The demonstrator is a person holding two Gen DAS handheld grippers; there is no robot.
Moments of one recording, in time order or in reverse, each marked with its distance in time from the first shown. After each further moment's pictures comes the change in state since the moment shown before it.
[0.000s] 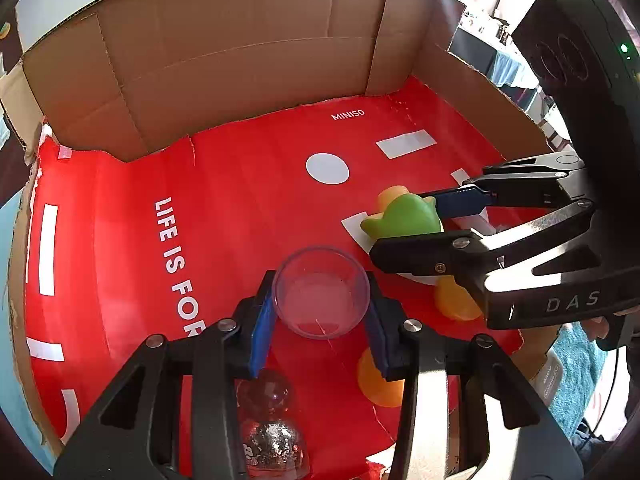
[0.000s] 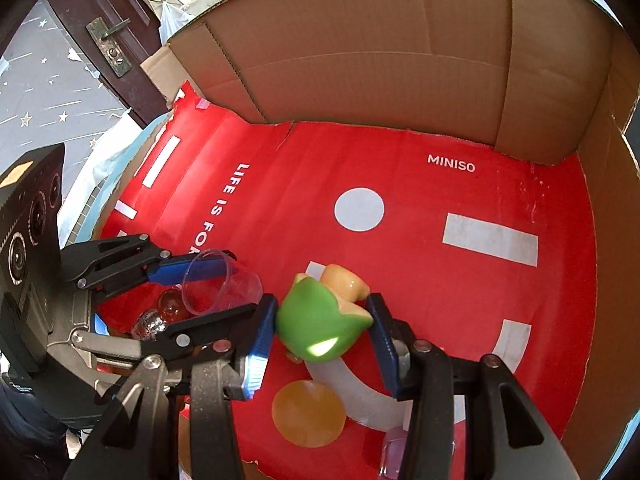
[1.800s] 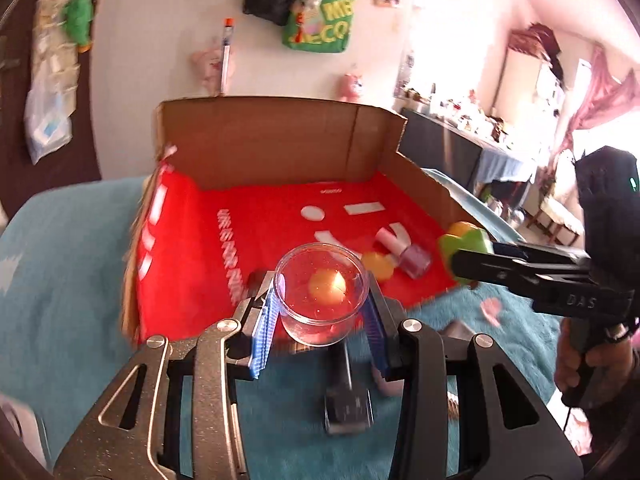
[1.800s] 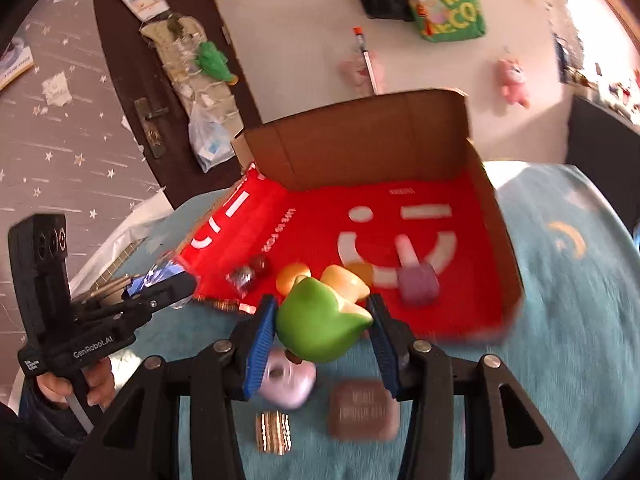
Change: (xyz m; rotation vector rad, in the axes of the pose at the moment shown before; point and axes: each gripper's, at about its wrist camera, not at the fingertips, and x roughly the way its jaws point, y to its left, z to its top) left arm -0.131 -0.033 -0.096 -0.091 -0.405 0.029; right arm -0.123 0.044 -0.144 0.033 -0.454 -0.053
